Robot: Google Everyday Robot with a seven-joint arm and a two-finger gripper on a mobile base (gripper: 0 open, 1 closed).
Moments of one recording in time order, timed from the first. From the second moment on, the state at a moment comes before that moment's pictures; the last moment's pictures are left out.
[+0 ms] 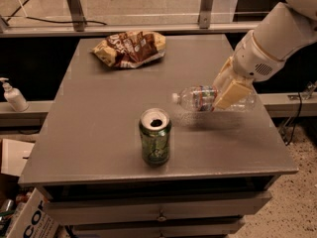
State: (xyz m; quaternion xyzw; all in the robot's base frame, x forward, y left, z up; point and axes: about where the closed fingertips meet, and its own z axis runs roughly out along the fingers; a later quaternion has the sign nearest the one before) arm 0.531 -0.156 0.883 -0.65 0.73 0.08 0.21
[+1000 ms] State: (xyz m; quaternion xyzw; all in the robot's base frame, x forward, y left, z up) arm 0.494 -0.128 0.875 -0.65 0.72 0.11 0.21
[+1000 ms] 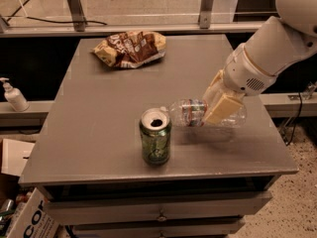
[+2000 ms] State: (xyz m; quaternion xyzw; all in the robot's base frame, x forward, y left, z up) arm 0.492 -0.119 0.853 -0.65 0.73 0.11 0.18
